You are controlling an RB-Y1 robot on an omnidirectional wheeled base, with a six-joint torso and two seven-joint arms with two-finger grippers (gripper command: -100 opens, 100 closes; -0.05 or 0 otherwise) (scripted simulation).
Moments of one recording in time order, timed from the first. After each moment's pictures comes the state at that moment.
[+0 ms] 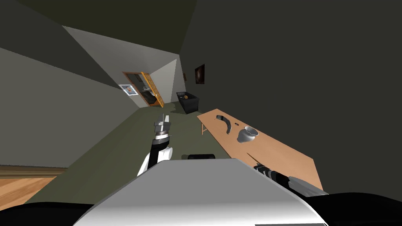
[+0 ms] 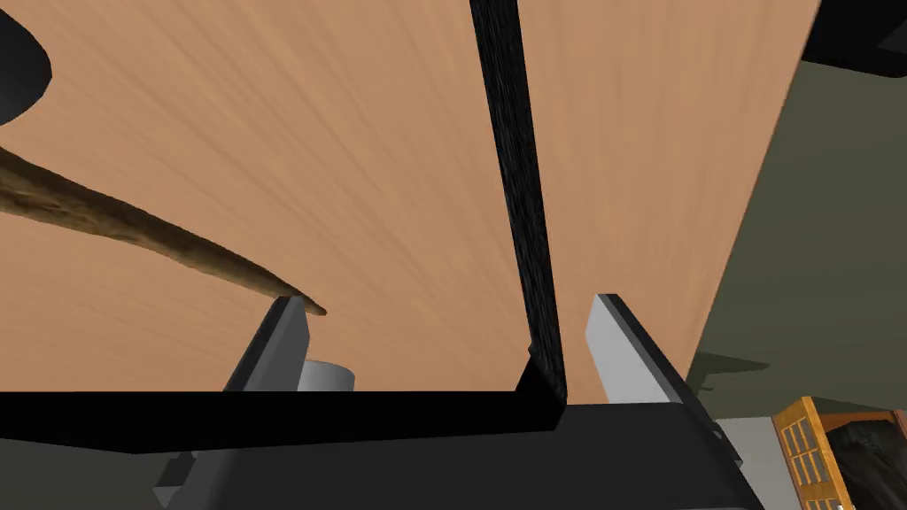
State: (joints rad) left arm 0.47 0.01 0.04 -2.21 -0.08 -0.50 0.13; right arm 0.45 -1.01 0.42 -0.99 0.60 -0.41 0.19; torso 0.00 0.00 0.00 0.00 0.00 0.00
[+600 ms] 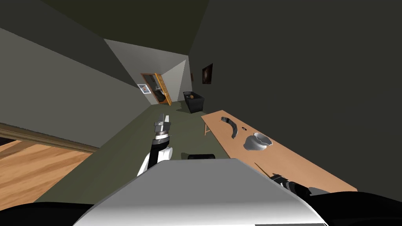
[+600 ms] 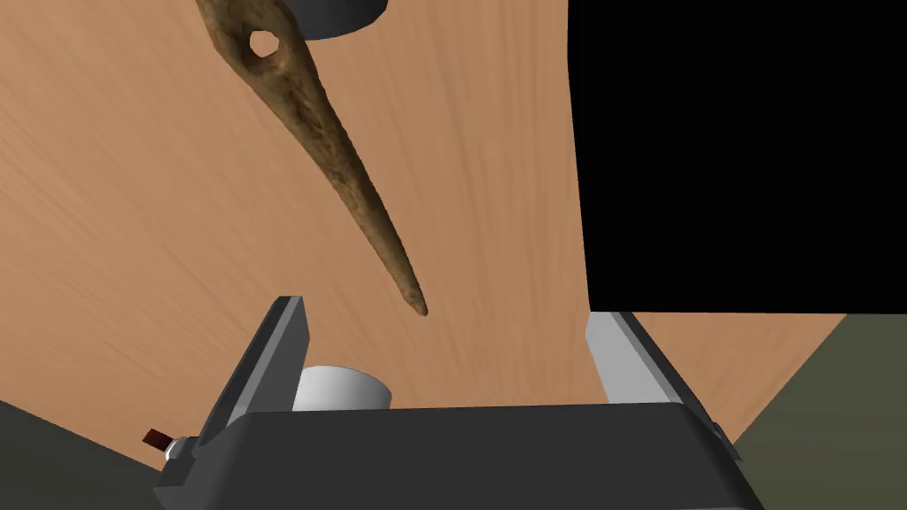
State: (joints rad) left arm 0.47 0.01 0.04 -2.21 -0.08 -0.50 0.13; right arm 0.49 -1.09 0.47 -0.89 0.61 -0.39 0.24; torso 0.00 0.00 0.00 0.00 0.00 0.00
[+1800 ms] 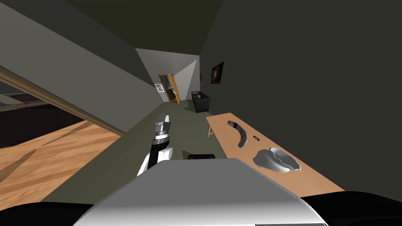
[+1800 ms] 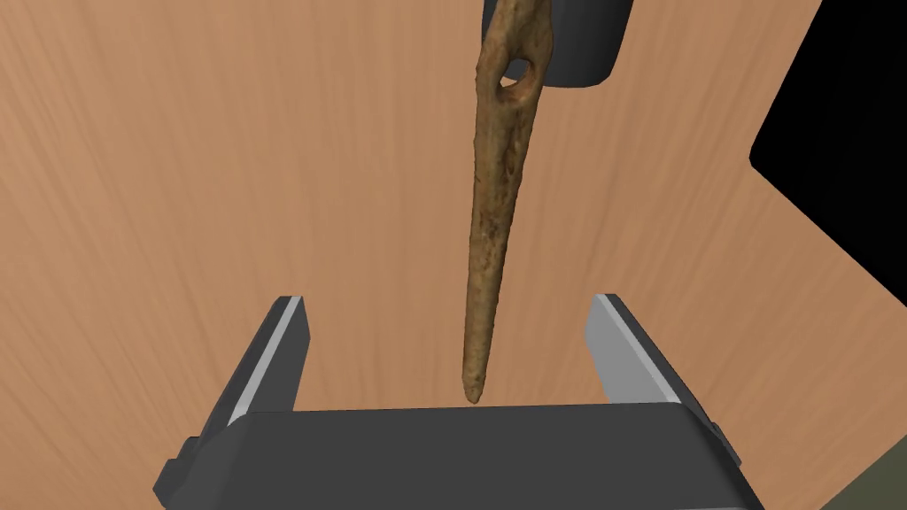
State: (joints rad) left arm 0.47 0.01 0.04 -2.21 -0.08 -0.50 0.13; right arm 0.50 -1.05 0.62 -0.70 0.63 -0.42 0.31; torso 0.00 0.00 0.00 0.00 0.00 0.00
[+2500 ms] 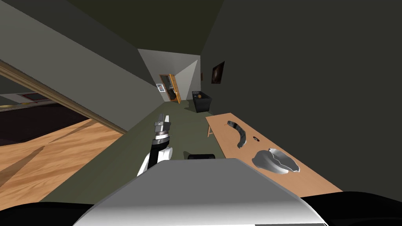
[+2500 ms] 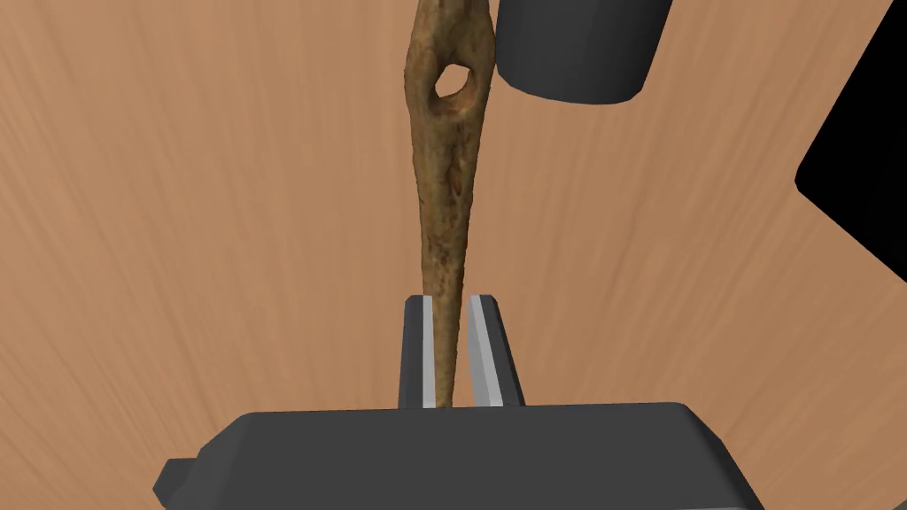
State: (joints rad) left arm 0.47 0.01 0.04 -2.21 -0.08 -0.50 0.13; right arm 0.49 -0.99 0.63 -0.69 0.63 -0.38 0.32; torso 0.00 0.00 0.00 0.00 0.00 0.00
